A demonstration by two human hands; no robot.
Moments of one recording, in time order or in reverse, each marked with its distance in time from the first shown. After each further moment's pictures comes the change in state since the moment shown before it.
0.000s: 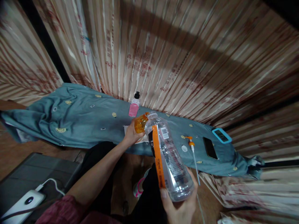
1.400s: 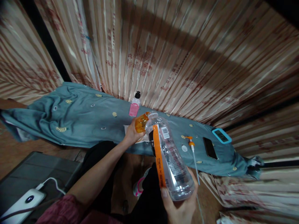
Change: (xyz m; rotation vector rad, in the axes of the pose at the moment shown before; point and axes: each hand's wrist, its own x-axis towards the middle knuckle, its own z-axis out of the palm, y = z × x) left_hand 0.000 -0.002 0.001 0.002 0.012 0.028; right_hand 0.000 0.002 0.000 -0.019 0.004 -0.034
